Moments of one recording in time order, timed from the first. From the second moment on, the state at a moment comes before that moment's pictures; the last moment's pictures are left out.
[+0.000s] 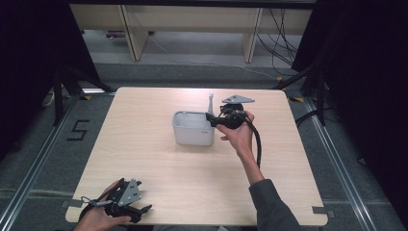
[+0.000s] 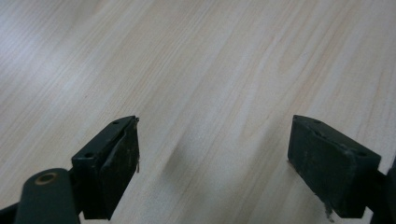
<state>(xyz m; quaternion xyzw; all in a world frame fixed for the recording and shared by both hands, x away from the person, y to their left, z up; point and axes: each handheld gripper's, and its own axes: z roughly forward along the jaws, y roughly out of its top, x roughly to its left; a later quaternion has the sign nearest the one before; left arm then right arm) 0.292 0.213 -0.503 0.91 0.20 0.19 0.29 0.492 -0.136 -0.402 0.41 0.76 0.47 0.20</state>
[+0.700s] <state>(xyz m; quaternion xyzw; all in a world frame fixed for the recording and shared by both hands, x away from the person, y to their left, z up) 0.291 0.213 -0.504 0.91 0.20 0.19 0.30 0.469 -0.148 -0.401 0.39 0.76 0.48 0.19</state>
